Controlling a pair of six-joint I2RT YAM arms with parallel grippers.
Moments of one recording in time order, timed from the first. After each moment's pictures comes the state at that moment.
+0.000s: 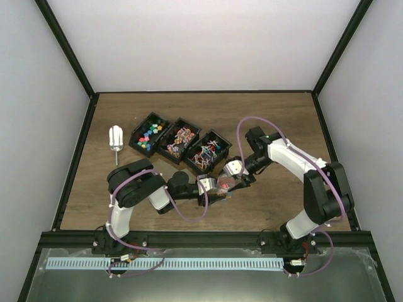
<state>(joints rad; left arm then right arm) -0.90 2.00 0.47 1.31 0.50 0.15 0.38 1.56 1.04 -1.03 -0.92 -1.79</state>
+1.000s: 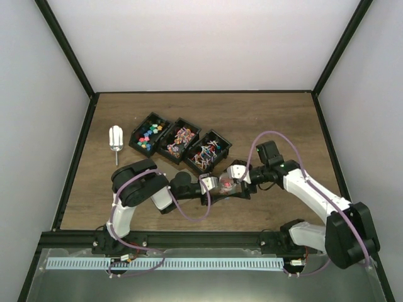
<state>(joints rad) -0.91 2.04 0.50 1.34 0.45 0.11 0.40 1.16 0.65 -0.50 -0.85 -1.13</state>
